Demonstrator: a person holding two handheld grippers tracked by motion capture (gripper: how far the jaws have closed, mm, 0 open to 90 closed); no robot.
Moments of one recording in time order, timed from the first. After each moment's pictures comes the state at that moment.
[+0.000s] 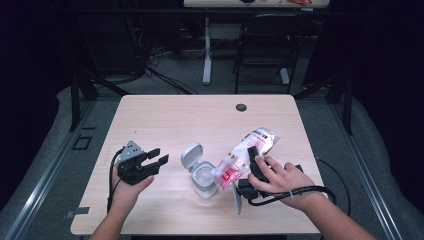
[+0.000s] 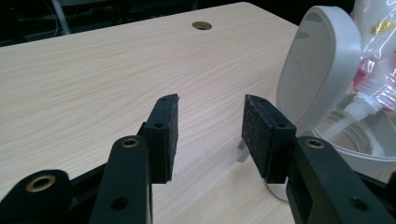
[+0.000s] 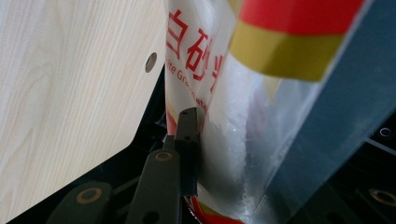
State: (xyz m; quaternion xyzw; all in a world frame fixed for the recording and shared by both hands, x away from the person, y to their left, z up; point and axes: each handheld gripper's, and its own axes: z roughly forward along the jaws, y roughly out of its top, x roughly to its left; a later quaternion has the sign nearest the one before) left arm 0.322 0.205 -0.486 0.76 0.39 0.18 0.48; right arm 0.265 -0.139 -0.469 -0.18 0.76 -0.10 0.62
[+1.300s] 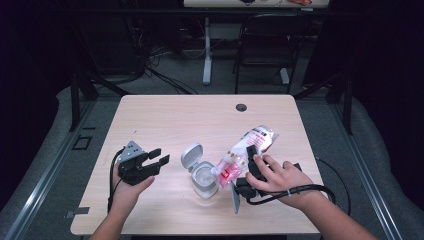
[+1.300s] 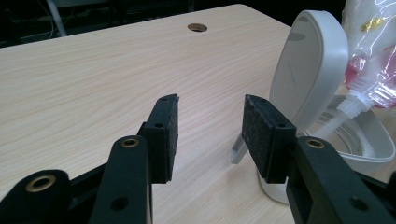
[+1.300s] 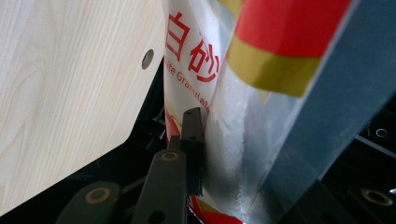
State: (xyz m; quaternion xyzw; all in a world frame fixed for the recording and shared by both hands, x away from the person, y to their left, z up) left arm 0.322 0.204 -0.485 0.76 0.39 0.18 0.49; right arm 0.264 -0.132 -0.462 -0.18 0.76 -0.12 0.62
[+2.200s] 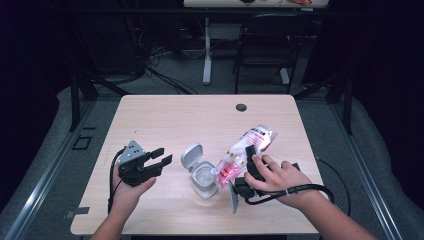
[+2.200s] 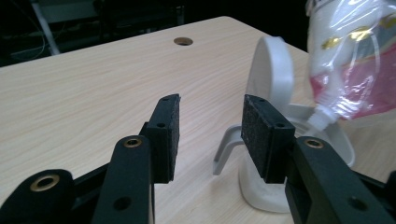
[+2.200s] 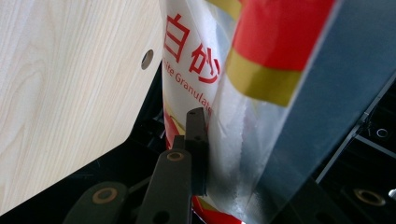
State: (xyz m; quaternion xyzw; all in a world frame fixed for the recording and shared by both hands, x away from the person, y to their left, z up) left arm 0.309 0.194 -0.467 0.76 0.36 0.18 0.51; right arm 0.265 -0.129 -0.462 -0.18 0.76 -0.11 0.62
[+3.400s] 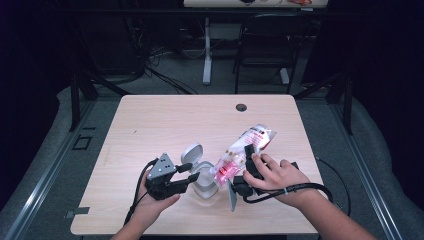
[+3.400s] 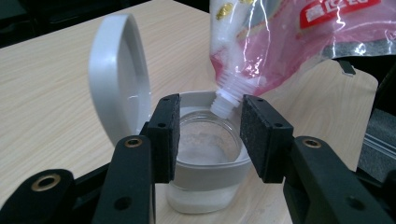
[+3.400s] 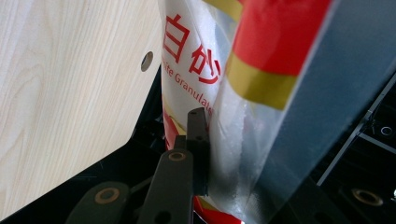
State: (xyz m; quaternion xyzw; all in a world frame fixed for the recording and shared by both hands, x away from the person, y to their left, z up) left arm 0.286 0.131 -0.479 0.81 0.28 0.13 0.50; right arm 0.267 -0.125 -0.459 -0.17 0.76 -0.11 0.62
